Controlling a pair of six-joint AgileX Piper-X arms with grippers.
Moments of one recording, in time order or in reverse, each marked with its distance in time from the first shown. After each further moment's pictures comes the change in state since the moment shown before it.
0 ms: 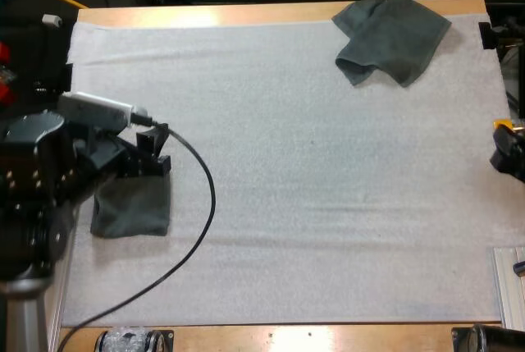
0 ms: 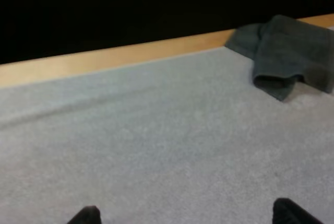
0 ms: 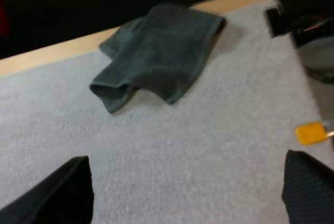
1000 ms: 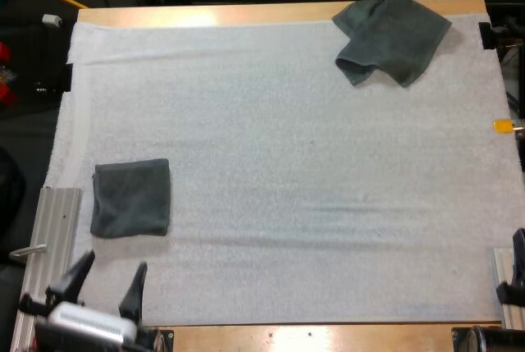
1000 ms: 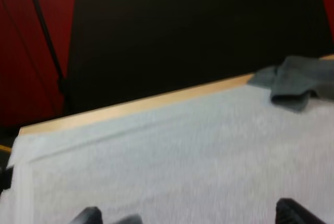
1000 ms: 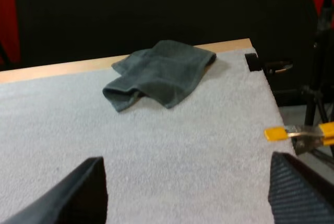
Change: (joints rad) left arm 0.000 -0.850 0.323 0.199 -0.098 0.071; right arm 0.054 -0.554 -0.001 0.343 0.079 -0.052
